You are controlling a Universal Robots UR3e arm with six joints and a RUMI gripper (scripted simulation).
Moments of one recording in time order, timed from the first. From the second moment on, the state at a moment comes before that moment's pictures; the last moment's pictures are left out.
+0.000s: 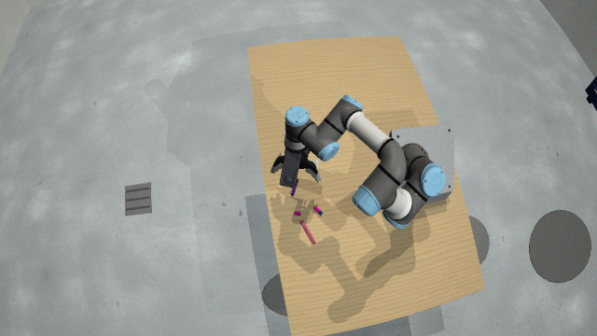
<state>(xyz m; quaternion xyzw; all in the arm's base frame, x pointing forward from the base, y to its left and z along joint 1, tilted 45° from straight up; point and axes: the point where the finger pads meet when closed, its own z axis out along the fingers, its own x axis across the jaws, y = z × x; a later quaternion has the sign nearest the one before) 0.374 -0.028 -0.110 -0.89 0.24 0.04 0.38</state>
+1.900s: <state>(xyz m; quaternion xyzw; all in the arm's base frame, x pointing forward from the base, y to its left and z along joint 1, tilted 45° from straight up) 0.376 -0.030 -0.112 -0.88 0.28 0.06 0.38</state>
